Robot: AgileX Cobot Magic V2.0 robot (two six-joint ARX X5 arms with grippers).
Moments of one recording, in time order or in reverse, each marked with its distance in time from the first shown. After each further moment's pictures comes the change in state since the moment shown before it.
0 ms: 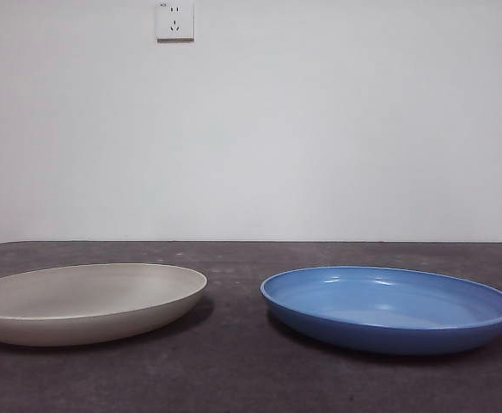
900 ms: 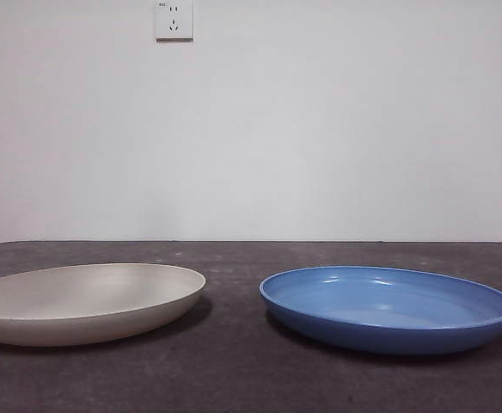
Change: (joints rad) left arm 0.308 0.309 0.255 -0.394 0.148 -0.025; right arm 0.000 0.000 0.000 0.000 0.015 0.003
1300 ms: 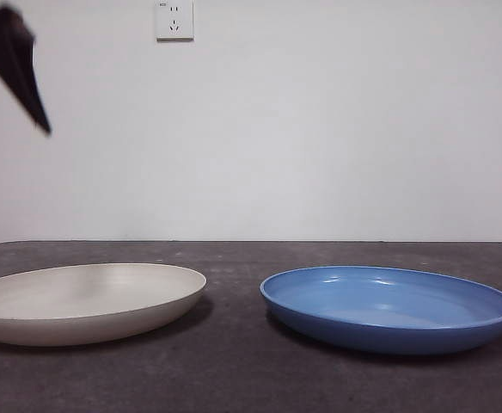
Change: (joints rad) left arm 0.168 0.411 0.000 -0.002 0.016 0.115; right arm 0.000 0.000 0.000 0.000 -0.021 0.008
